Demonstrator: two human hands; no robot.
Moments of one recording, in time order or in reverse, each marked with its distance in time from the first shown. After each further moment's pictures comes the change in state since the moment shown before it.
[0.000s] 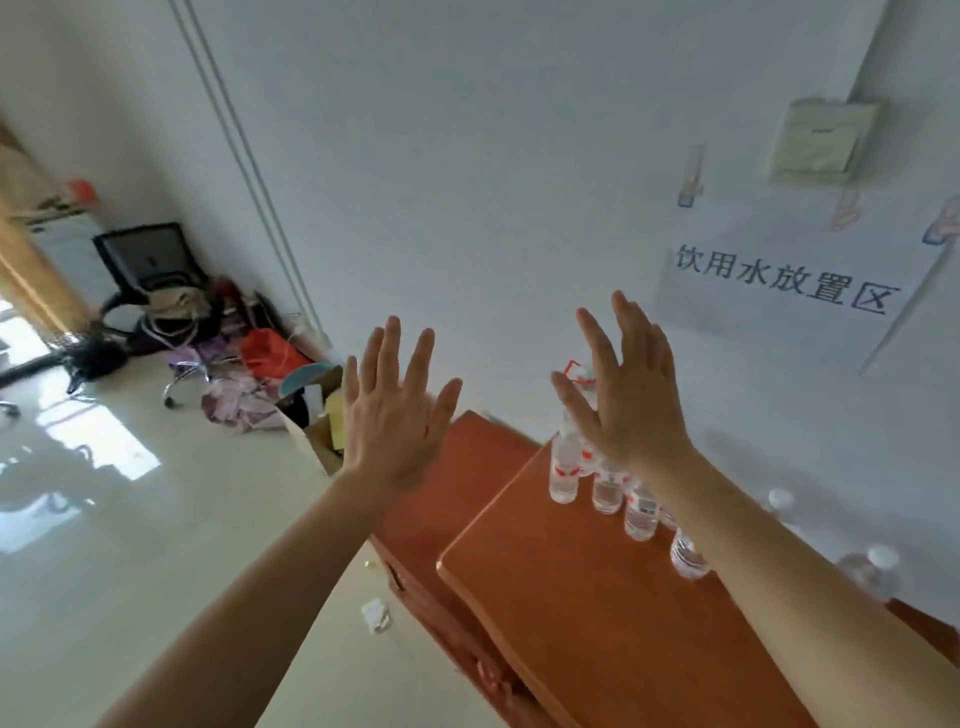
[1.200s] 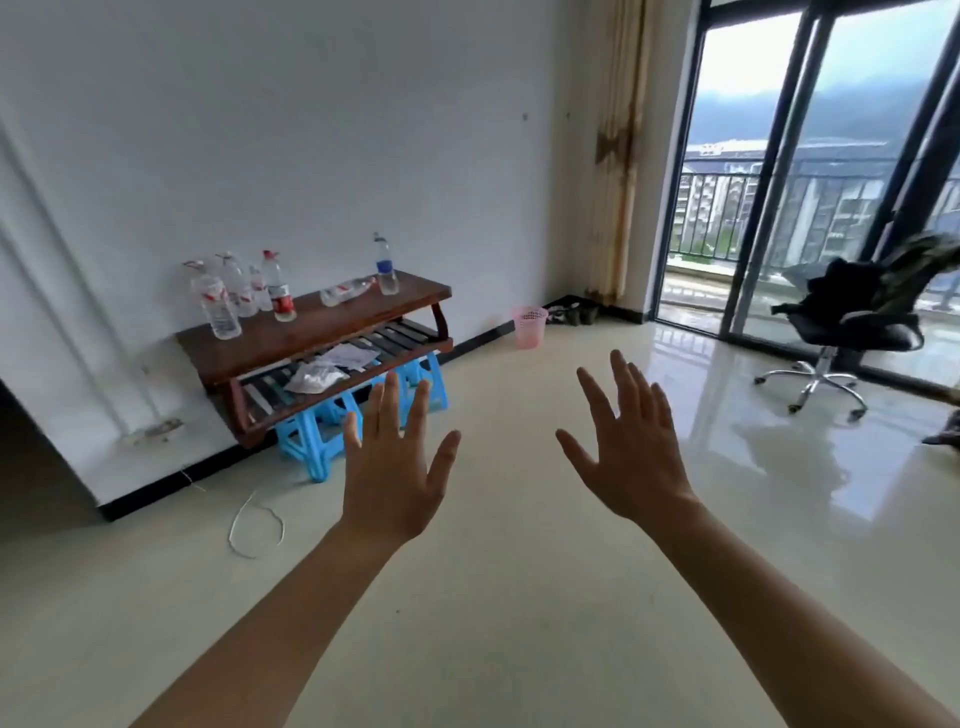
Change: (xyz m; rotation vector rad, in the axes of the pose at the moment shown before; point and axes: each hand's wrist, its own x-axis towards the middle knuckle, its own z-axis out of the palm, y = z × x) left_hand -0.550 -0.910 -0.570 0.917 0.283 -1.437; right_hand 0.011 -1.379 0.363 0.870 -0.322 -1.229
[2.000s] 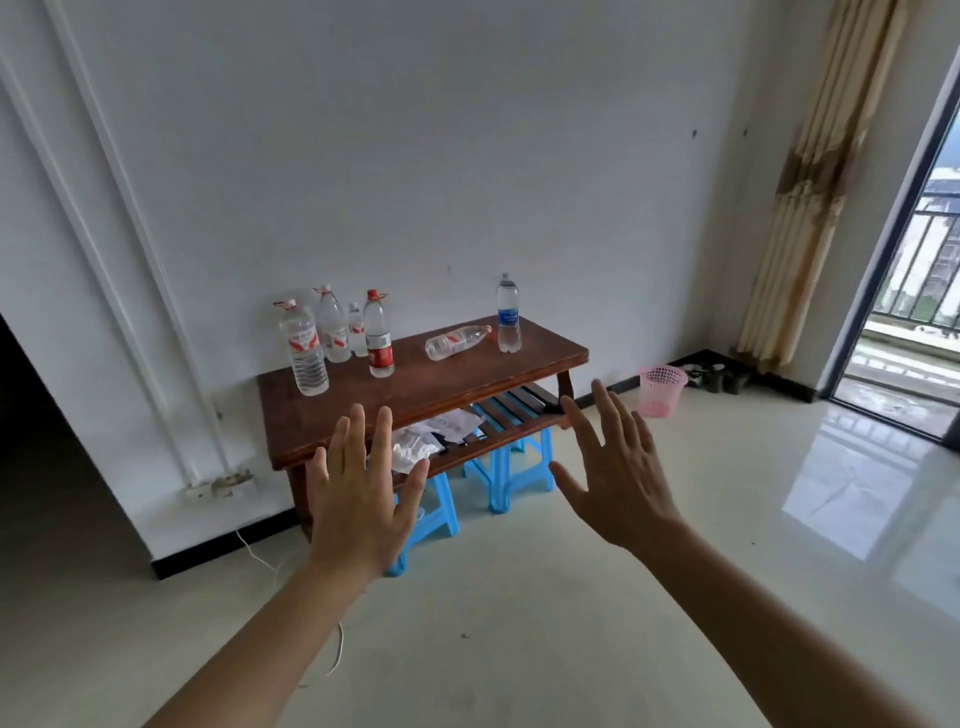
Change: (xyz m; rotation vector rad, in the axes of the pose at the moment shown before) left_hand 0.391 -0.428 0.159 0.096 0.096 -0.285; right_hand 0.505 -0.214 0.377 0.160 -0.007 -0.284
